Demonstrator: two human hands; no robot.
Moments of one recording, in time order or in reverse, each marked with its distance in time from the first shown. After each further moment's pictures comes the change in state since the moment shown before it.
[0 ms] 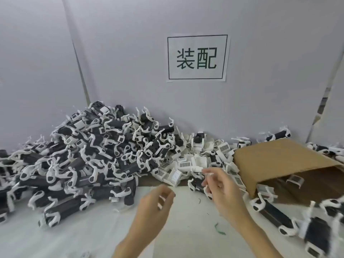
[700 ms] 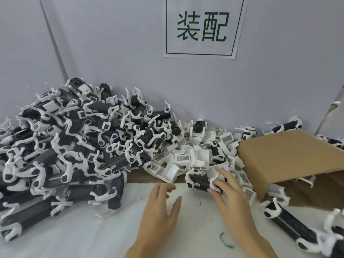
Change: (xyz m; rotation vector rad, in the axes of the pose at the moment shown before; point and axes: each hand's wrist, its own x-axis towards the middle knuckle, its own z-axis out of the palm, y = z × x) left_hand 0.030 -0.053 0.059 0.094 0.096 0.009; right_hand 0.016 0.090 0.006 -0.558 0.095 -0.060
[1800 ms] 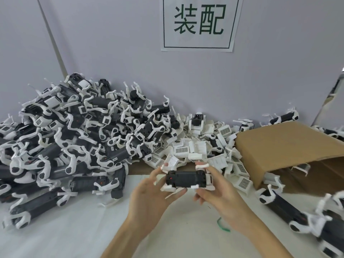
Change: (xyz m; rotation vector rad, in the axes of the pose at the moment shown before) left_hand 0.009 0.013 -0.033 -1.537 -0.197 -0.523; right_hand -0.008 -0.038 -0.018 0.953 -0.406 0.338
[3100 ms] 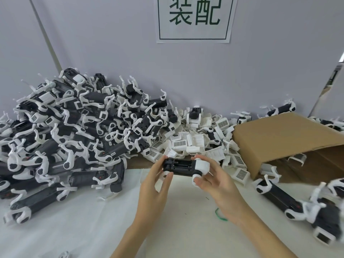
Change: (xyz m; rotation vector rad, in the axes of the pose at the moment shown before) left_hand -0.004 -0.017 0.001 1.127 0.162 0.489; right_hand 0.001 0.008 0.004 0.103 0.070 -0.060
